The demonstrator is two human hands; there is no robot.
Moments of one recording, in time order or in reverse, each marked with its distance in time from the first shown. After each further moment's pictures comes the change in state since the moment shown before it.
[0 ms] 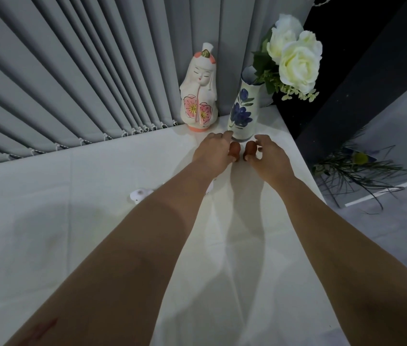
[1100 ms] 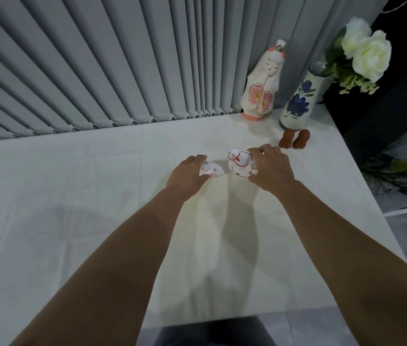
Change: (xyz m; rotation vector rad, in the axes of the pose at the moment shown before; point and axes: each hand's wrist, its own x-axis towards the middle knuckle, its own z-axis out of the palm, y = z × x) left_hand -0.192 -0.145 -0.019 -0.184 0.048 -0.239; right_hand -0.093 -0.083 0.078 -0.534 -0.004 -0.436
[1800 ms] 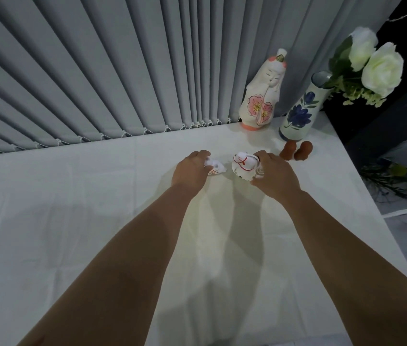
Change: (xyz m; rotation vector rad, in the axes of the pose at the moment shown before) left_hand 0.062 0.011 -0.008 -0.017 0.098 0.000; right_hand 0.033 0.012 0.004 0.209 -0.005 0.098
